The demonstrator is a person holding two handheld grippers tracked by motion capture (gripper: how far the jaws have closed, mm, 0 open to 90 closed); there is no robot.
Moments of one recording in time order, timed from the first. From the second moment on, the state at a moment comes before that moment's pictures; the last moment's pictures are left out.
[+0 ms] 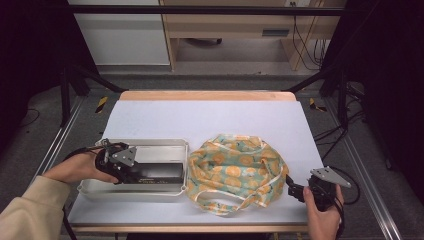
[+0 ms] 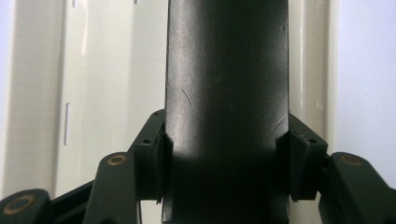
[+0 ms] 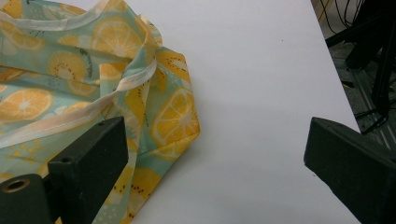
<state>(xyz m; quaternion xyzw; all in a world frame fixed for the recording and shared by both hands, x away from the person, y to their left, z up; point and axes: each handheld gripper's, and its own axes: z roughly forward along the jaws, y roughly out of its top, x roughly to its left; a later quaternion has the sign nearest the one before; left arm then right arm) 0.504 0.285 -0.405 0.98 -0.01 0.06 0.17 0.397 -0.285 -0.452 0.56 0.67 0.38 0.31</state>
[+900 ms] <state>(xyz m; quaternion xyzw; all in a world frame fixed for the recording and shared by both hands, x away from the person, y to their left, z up) 0.505 0.286 -0.419 0.98 -0.02 0.04 0.18 0.397 -0.283 -0.452 0.56 0.67 0.38 0.30</state>
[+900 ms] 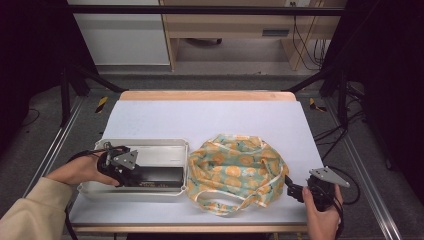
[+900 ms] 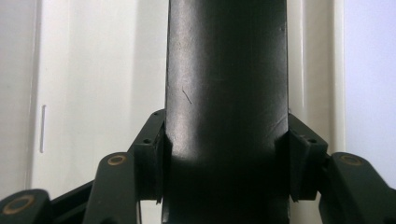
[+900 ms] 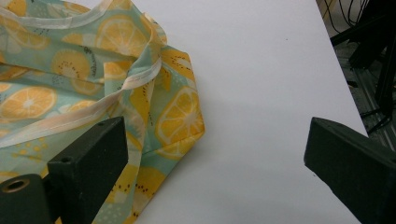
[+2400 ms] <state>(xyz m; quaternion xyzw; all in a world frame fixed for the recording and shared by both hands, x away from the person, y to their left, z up) 0.509 0.287 -0.421 0.98 0.01 0.02 0.20 0.398 -0.281 -0.453 0.56 0.67 0.38 0.30</state>
